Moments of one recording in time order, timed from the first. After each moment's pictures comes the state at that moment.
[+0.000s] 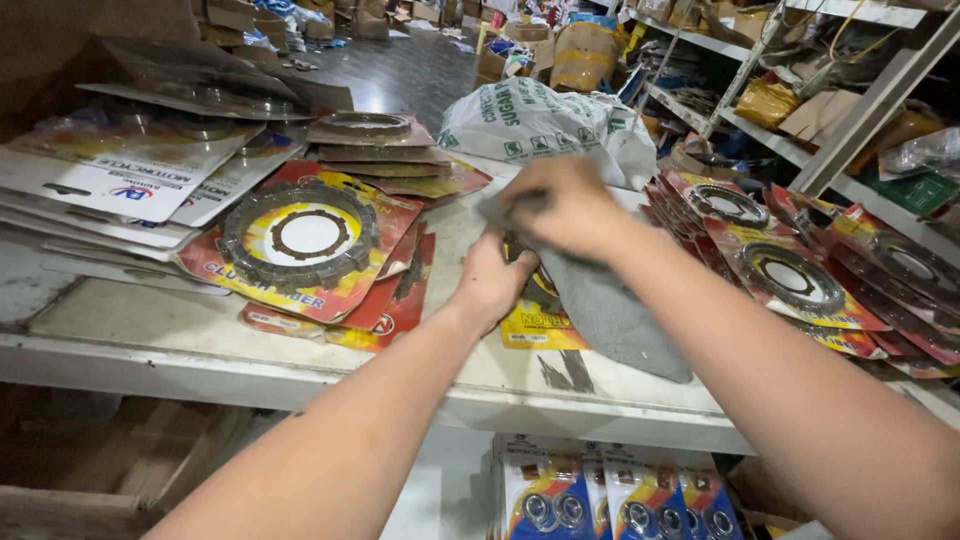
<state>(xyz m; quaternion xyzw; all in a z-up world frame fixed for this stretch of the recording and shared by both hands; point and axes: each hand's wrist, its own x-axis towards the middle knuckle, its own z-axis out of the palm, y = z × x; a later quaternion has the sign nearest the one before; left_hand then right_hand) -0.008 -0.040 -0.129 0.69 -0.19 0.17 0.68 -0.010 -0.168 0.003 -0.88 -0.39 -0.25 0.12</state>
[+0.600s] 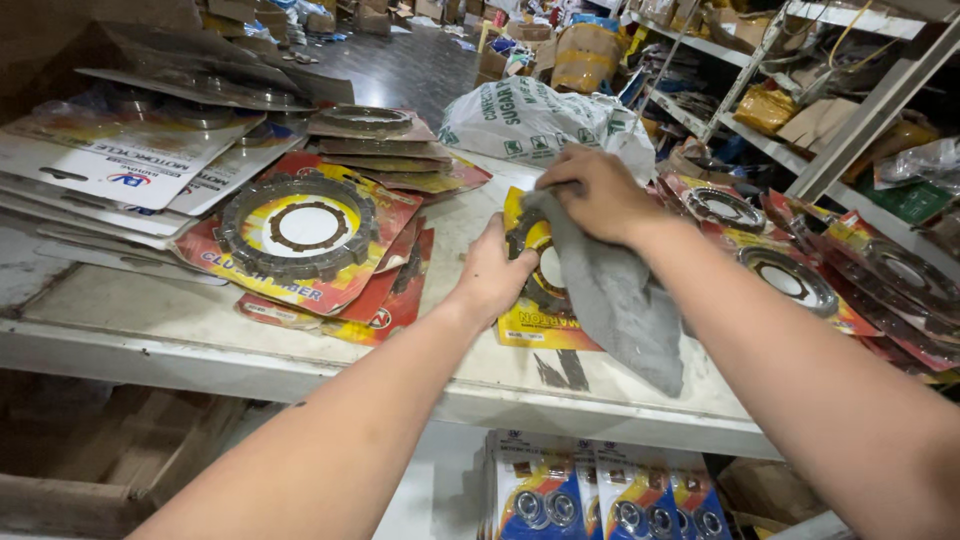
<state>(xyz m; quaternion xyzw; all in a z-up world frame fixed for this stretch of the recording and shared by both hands) -0.011 -0.044 -0.130 0.69 -0.20 0.17 0.67 -0.018 -0.184 0.016 -0.92 -0.32 -0.22 0.09</state>
